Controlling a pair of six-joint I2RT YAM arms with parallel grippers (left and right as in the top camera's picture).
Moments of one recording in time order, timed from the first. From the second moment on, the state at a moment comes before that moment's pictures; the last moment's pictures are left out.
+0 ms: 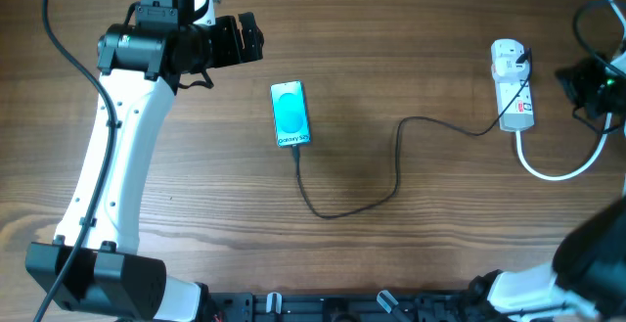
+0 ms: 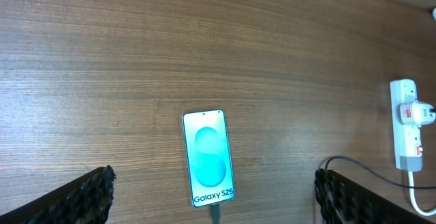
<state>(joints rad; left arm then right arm) -0.14 1.64 1.67 -0.96 0.20 -0.29 -0.57 1.68 1.32 -0.61 -0.57 0.38</state>
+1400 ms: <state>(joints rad) -0.14 1.64 1.67 -0.96 0.20 -0.29 0.04 1.13 1.25 -0.80 -0.34 0.13</state>
